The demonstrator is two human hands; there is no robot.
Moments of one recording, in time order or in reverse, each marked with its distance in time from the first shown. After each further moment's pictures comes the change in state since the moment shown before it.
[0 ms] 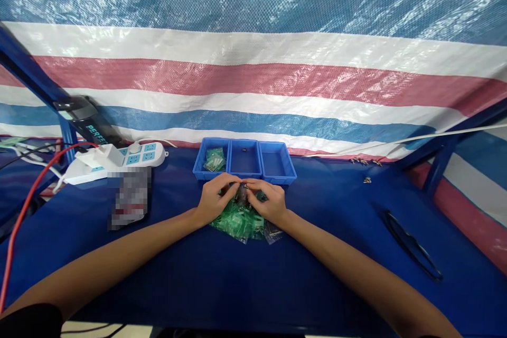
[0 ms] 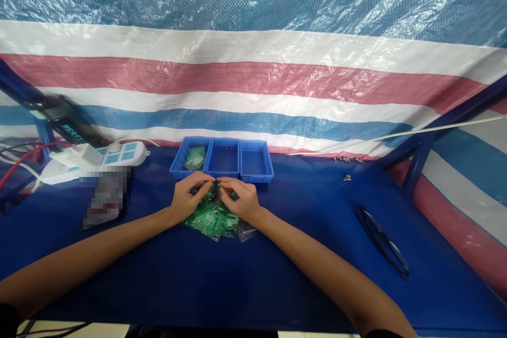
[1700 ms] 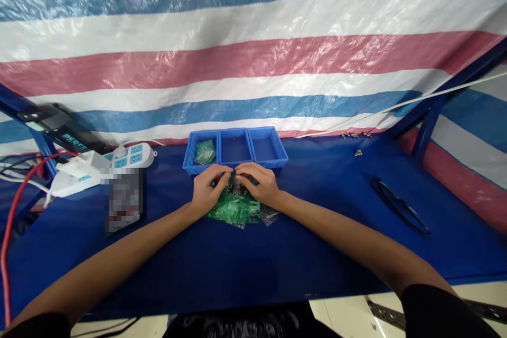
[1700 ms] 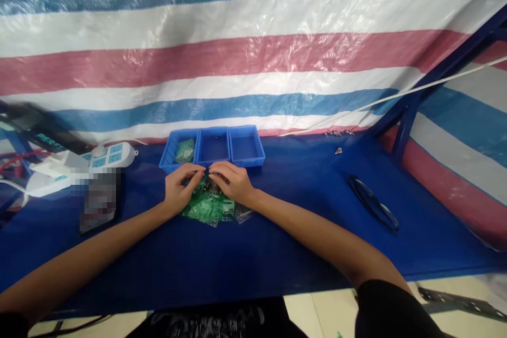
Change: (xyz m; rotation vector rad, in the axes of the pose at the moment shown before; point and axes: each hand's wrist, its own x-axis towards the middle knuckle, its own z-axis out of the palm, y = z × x) left_hand 0.002 0.002 -0.001 0.022 0.000 -0.027; right_hand 0.003 0.005 -0.001 0.043 -0.041 0.001
